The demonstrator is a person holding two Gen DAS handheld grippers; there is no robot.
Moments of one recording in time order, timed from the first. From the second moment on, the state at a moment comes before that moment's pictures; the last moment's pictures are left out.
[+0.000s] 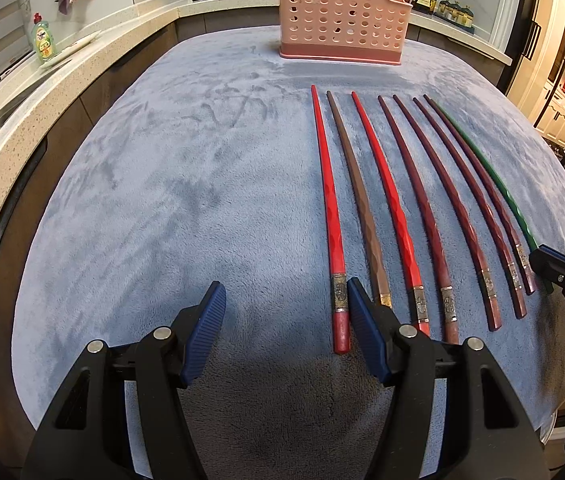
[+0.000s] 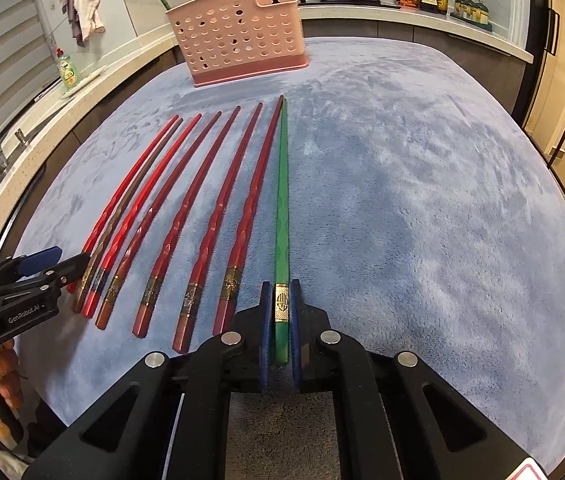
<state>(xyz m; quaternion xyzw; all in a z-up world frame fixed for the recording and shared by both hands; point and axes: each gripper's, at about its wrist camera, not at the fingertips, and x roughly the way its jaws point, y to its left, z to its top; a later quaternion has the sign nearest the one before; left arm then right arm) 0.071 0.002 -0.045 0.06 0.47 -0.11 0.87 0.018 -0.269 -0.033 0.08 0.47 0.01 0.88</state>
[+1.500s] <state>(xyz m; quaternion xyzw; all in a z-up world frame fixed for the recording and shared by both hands) 0.066 0.014 0.004 -0.01 0.46 -0.16 0.87 0.011 -0.286 0.013 0.11 0.42 0.01 0.90</state>
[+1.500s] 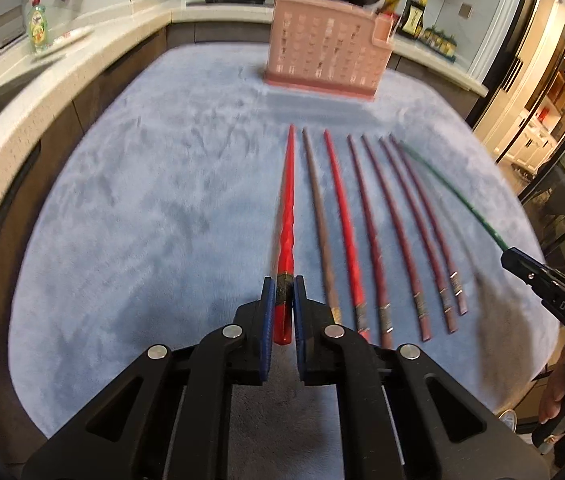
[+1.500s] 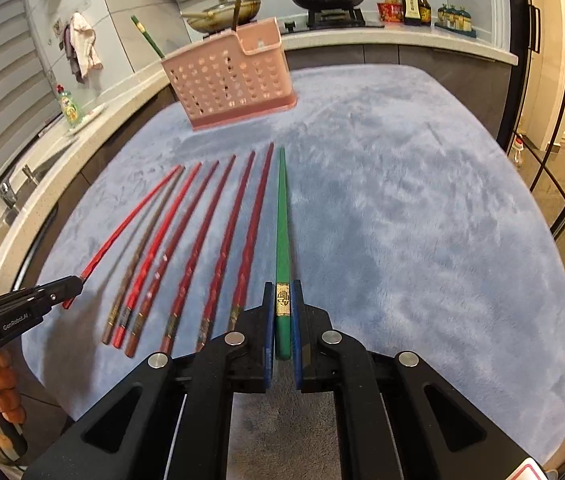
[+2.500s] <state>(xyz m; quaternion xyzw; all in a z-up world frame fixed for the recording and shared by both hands) 0.184 0.005 0.179 -0.05 0.32 -0.16 0.93 0.113 -0.326 0.182 0.16 0.24 0.03 0.96</state>
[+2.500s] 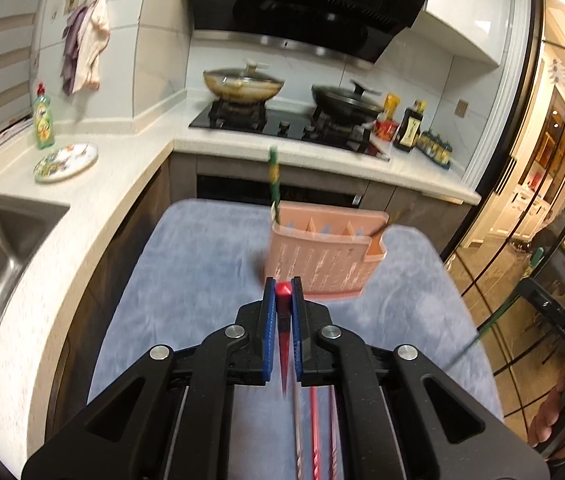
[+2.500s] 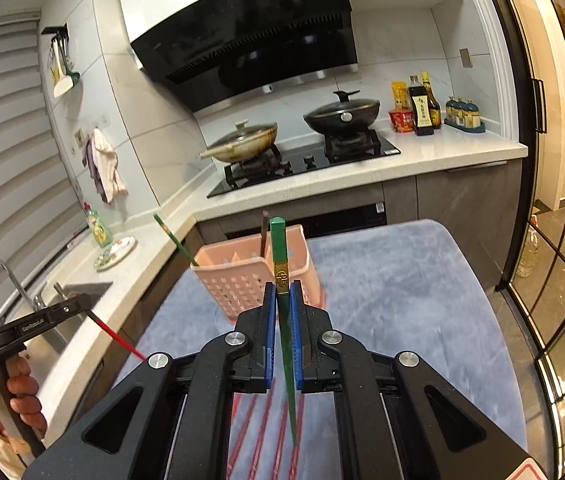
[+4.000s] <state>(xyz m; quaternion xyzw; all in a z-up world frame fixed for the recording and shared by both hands) 0.343 -0.043 0.187 -0.07 0.26 -0.13 0.95 0.307 -0.312 0.169 0.20 0.22 0.03 0.96</state>
